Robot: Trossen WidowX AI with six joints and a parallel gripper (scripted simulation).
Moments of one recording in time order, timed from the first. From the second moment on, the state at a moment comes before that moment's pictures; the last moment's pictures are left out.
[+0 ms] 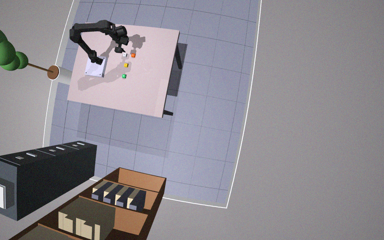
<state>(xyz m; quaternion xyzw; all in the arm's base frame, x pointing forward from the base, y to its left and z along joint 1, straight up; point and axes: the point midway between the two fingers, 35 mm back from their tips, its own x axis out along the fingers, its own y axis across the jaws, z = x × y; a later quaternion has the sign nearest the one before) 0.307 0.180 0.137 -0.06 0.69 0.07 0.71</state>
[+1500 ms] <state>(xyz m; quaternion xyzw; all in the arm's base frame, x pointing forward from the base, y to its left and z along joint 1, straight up) 0.323 -0.057 0.054 -0.07 0.70 0.06 0.70</state>
